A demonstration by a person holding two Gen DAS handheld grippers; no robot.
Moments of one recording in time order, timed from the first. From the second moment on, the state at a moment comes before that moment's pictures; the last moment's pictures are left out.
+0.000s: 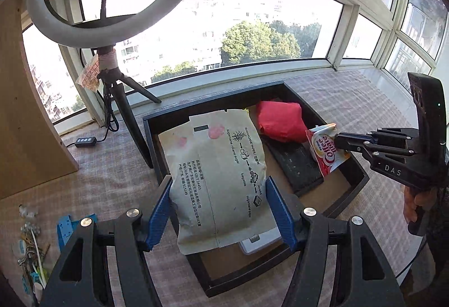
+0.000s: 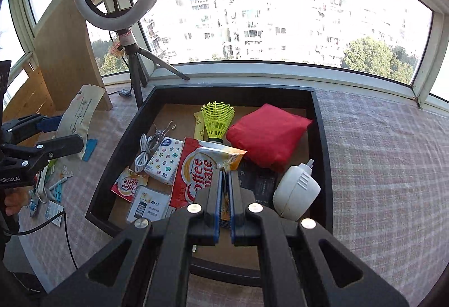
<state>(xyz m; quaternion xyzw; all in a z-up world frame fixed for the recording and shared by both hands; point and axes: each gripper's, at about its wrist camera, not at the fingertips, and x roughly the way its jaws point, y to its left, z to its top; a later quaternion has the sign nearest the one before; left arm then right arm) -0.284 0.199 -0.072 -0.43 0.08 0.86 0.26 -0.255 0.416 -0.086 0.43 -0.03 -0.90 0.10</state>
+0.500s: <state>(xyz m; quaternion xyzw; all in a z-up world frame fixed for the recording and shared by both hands) -0.296 0.195 -0.082 -0.45 0.08 0.86 0.23 -0.265 0.432 -0.081 0.41 -0.06 -0.91 0.06</state>
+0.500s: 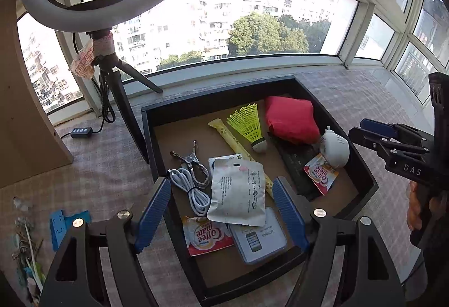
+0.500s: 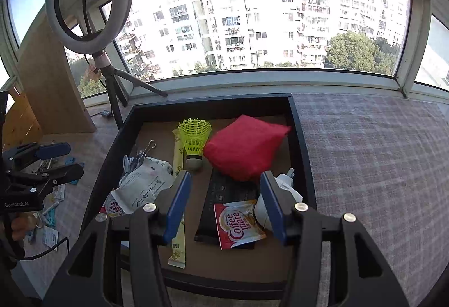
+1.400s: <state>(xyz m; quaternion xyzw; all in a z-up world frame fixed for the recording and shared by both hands) -0.171 -0.124 -0.049 -0.44 0.10 0.89 0.04 -0.227 0.173 -0.076 0.43 0.09 -0.84 0.32</state>
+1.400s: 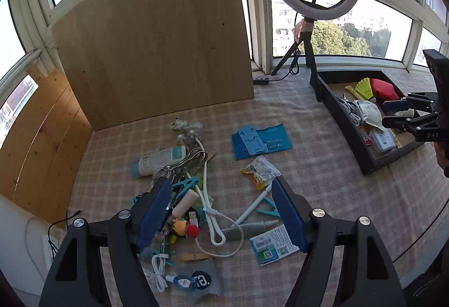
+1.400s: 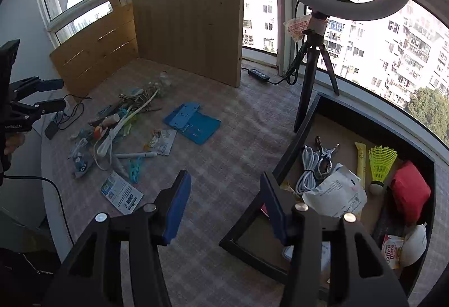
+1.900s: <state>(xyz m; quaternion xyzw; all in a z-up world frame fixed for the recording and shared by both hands) -0.127 -0.176 -0.138 -0.50 -0.01 0.87 0.01 -0.199 0.012 -0.167 0.50 0.14 -0.76 0.38</state>
